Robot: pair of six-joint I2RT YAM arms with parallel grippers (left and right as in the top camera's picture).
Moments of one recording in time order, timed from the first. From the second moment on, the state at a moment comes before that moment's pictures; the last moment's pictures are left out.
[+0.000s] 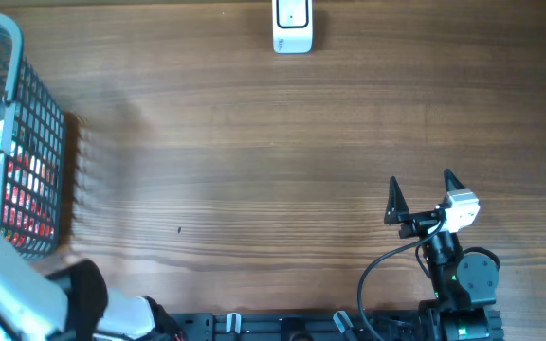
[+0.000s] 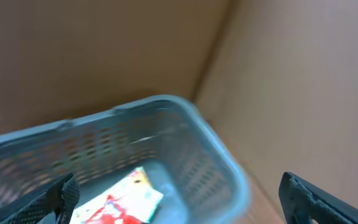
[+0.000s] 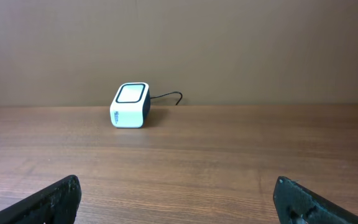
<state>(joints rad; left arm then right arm) 0.38 1.69 2.61 -1.37 -0.57 -0.52 0.08 0.01 0.01 0.00 -0.07 0.07</state>
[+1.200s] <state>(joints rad) 0.77 2.21 2.25 -1.55 -0.20 -0.38 0.08 0.01 0.01 0.00 -0.07 0.07</state>
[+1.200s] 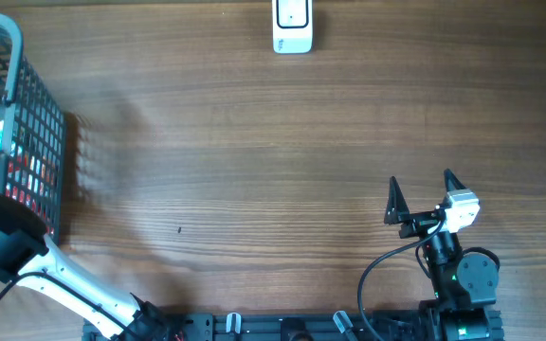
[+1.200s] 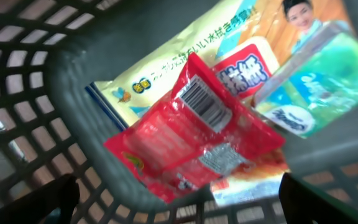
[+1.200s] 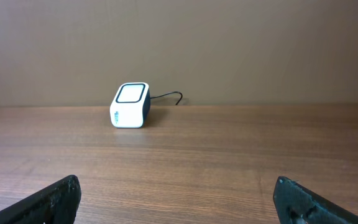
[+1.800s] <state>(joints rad) 0.78 2.21 1.94 -1.32 -0.18 -0.37 0.08 0.01 0.01 0.00 -0.07 0.07</state>
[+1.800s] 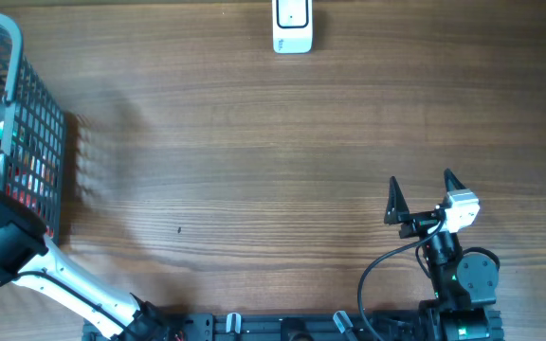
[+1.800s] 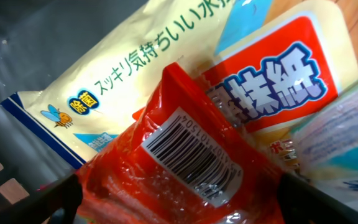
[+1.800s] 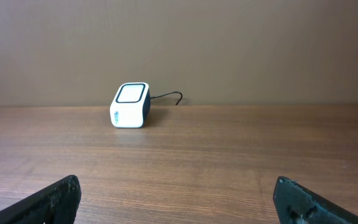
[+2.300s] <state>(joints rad) 0.78 2.21 1.93 -1.29 -0.17 -0.36 0.08 0.01 0.01 0.00 -0.07 0.07</state>
